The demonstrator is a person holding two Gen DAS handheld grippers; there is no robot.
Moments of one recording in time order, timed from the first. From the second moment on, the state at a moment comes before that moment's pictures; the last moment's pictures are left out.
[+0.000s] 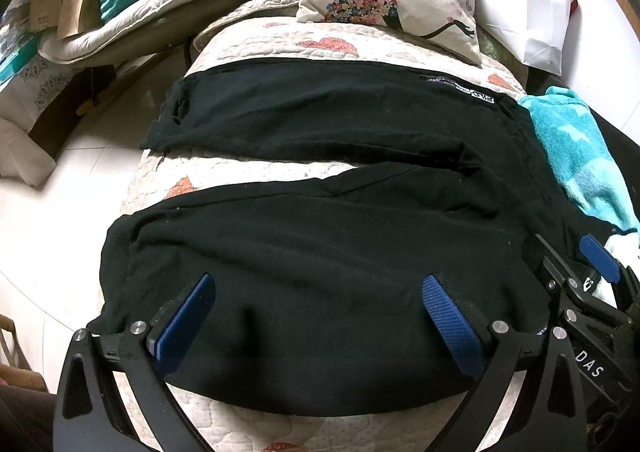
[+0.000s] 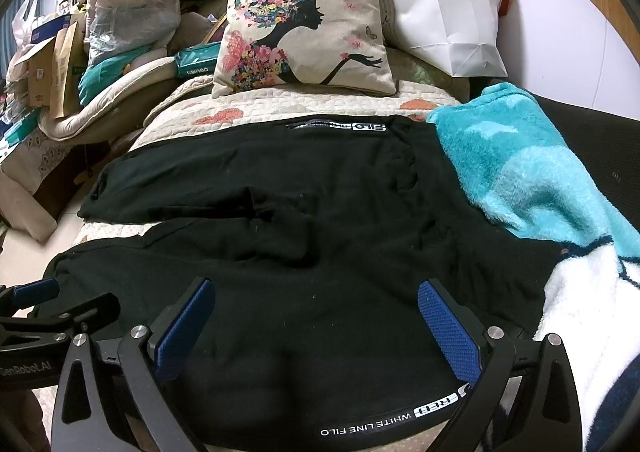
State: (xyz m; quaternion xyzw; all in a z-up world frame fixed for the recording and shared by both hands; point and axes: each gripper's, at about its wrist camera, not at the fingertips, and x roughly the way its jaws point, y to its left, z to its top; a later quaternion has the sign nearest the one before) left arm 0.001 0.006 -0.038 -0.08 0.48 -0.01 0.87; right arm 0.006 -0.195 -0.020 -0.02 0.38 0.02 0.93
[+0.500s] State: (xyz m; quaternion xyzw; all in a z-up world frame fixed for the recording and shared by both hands) left arm 0.002 0.006 -0.038 -0.08 0.48 0.00 0.87; right arm 0.003 -0.193 -0.022 -0.02 0.38 0.02 0.92
